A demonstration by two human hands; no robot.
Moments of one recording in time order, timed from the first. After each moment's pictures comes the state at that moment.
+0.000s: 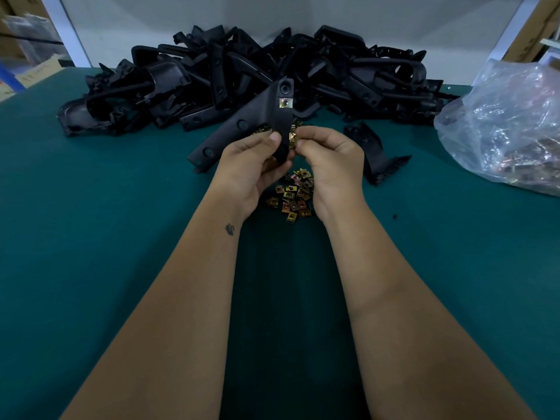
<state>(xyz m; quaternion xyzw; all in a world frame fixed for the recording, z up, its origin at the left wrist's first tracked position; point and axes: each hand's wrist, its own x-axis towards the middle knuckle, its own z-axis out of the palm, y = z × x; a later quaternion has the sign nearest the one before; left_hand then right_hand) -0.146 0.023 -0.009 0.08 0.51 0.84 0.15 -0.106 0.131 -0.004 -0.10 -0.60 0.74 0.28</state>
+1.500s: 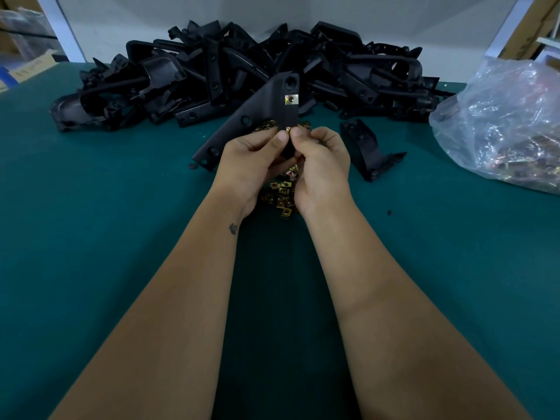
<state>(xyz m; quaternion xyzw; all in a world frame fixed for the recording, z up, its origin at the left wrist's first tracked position) -0.136 0.031 -0.012 0.15 0.56 0.81 0.11 -0.107 0.118 -0.001 -0.14 -0.40 0.88 0.24</state>
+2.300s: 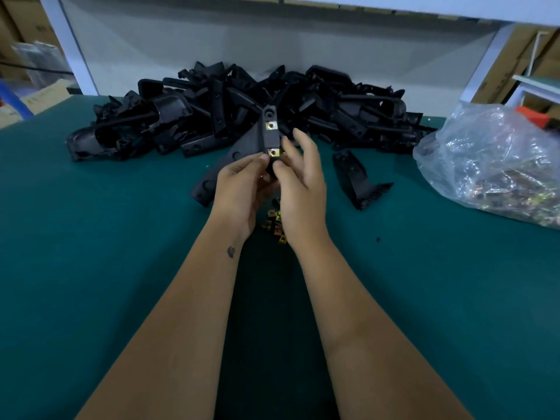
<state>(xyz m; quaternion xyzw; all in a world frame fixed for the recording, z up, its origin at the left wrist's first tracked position) -0.133 0.026 0.009 0.03 0.51 0.85 0.10 -0.092 0.105 0.002 -0.03 -0.67 0.69 0.27</state>
